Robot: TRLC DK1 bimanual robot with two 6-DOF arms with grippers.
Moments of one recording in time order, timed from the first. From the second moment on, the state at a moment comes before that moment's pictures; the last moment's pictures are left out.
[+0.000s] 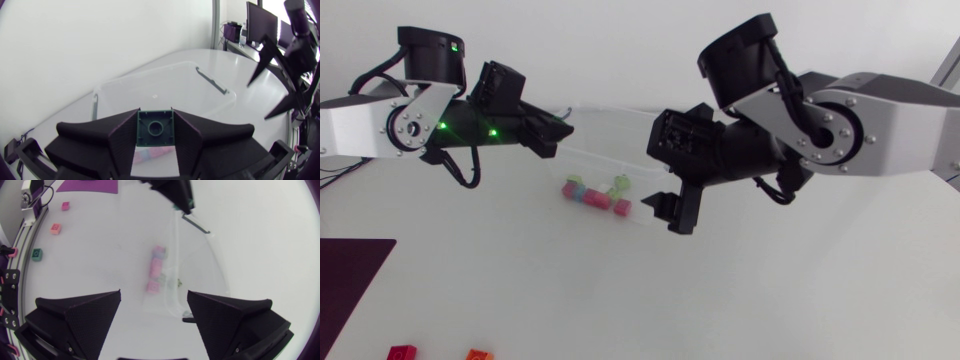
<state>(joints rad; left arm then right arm) -0.20 1.57 1.07 0.01 0.45 0.34 0.66 1.49 1.11 -0.39 -0.12 -0.76</state>
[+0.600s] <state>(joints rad) -0.20 1.90 1.28 0.14 0.42 0.24 0.95 1.54 1.05 -0.50 -0.12 -0.76</state>
